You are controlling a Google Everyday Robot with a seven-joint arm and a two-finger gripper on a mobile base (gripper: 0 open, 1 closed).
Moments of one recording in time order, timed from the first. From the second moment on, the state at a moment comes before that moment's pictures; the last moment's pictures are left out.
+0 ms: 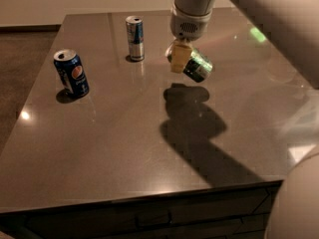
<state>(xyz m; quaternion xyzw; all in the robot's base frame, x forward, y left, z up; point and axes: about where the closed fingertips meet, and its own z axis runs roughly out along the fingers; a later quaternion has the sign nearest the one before) 0.632 -0.061 0.924 -0.65 0.75 -0.04 0.14</state>
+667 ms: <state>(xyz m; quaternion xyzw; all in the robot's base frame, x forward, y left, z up) 0.634 -0.054 0.906 -0.68 0.73 -0.08 0.08</state>
